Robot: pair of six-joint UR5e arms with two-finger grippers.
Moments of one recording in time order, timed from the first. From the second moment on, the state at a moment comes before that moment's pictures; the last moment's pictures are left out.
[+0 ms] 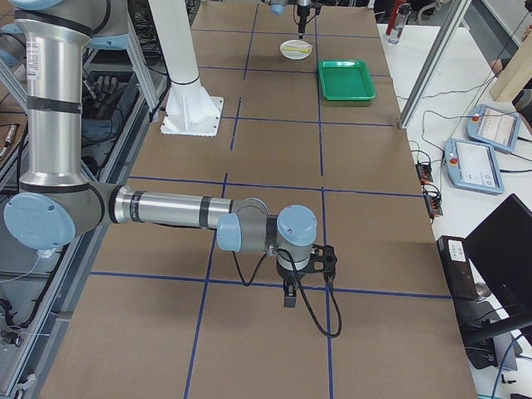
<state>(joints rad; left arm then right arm) -1.17 -1.63 -1.34 -2.22 -2.32 -0.42 1.58 -1.65 1.61 -1.51 2.28 0.03</state>
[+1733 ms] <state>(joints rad) -1.12 -1.63 -1.33 -2.22 -2.36 -0.41 1.58 -1.65 1.61 -1.51 2.28 0.03</state>
